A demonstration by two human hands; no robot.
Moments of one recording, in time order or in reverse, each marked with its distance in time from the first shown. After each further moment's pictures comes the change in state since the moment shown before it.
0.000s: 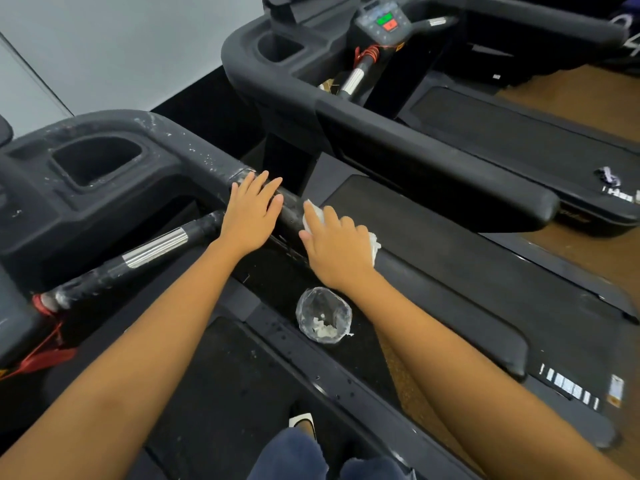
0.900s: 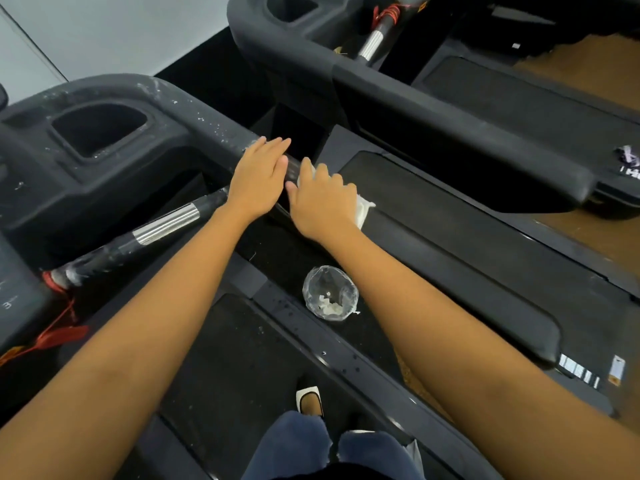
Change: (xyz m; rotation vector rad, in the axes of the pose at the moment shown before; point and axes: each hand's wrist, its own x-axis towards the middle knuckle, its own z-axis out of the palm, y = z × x) left_hand 0.013 -0.011 -0.012 -0.163 0.048 0.001; right_hand 0.051 -0.049 0.006 0.066 -0.007 0.125
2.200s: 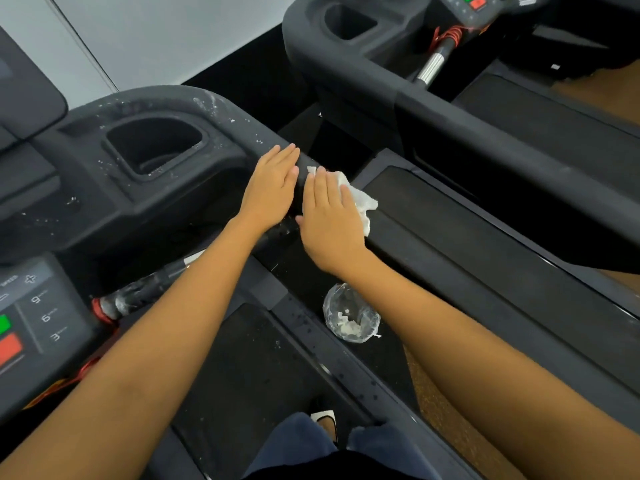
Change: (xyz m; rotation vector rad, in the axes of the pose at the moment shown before) left_hand 0.028 -0.078 -0.033 -0.106 0.047 -0.080; right_hand 0.047 -0.071 0.028 -0.224 0.004 -0.229
